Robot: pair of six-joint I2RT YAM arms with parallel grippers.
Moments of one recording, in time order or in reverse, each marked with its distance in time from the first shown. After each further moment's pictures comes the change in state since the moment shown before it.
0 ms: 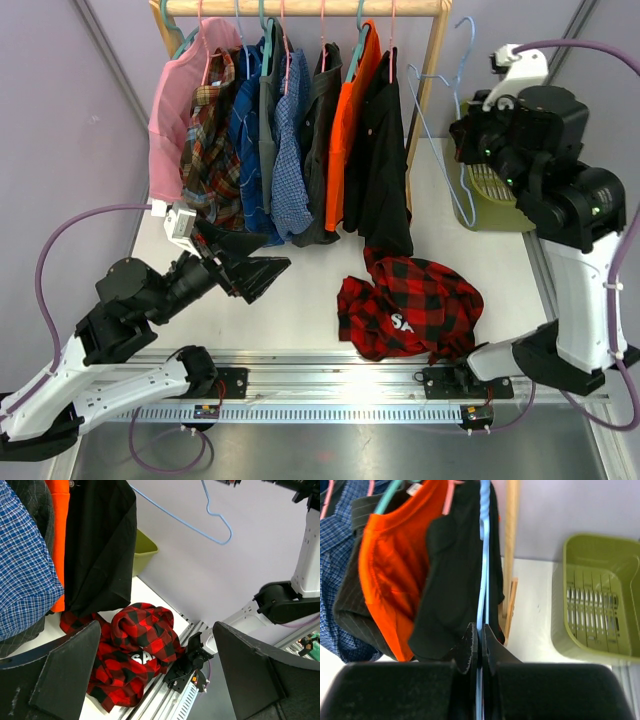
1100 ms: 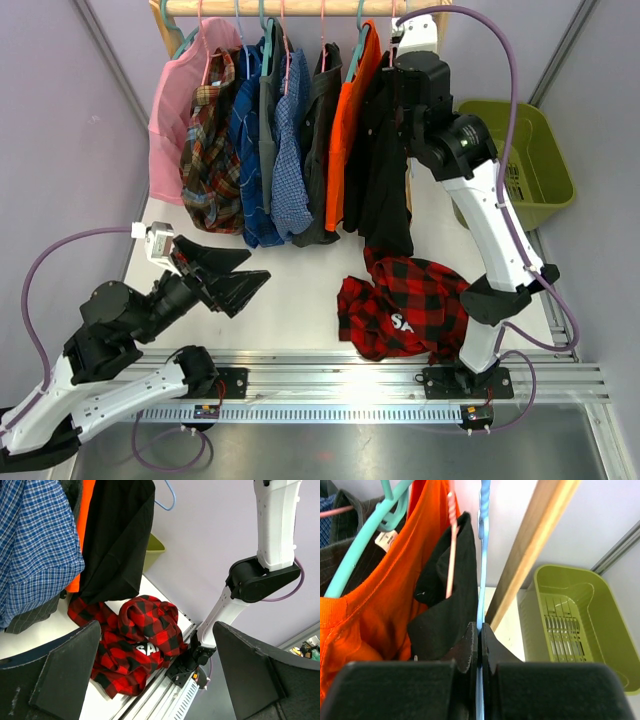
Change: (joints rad) left arm 0.000 -0.174 -0.104 -0.062 -0.055 -0.038; right arm 0.190 0.449 0.257 0.220 0.444 -0.178
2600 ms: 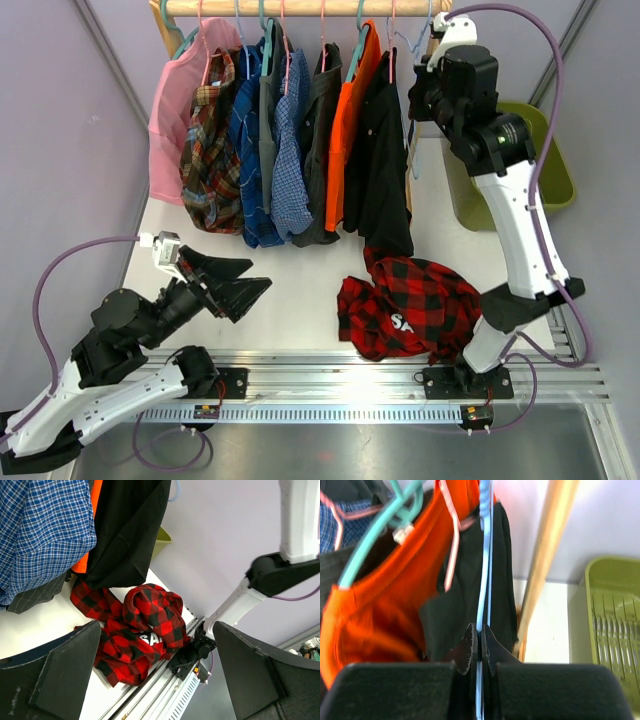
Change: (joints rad) left arm 0.000 -0.080 -0.106 -0.009 -0.019 -0.045; right arm -0.192 -0.135 -0.186 0.022 -0.432 0.163
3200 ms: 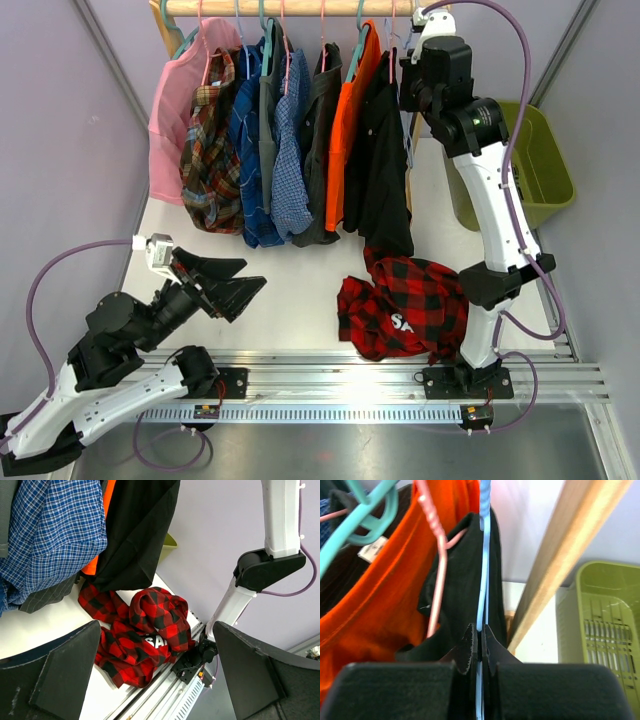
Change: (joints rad) left arm 0.000 -0.031 0.000 -0.023 -0.037 0.009; right arm -0.007 0.223 0.241 -0.047 0.050 -0.055
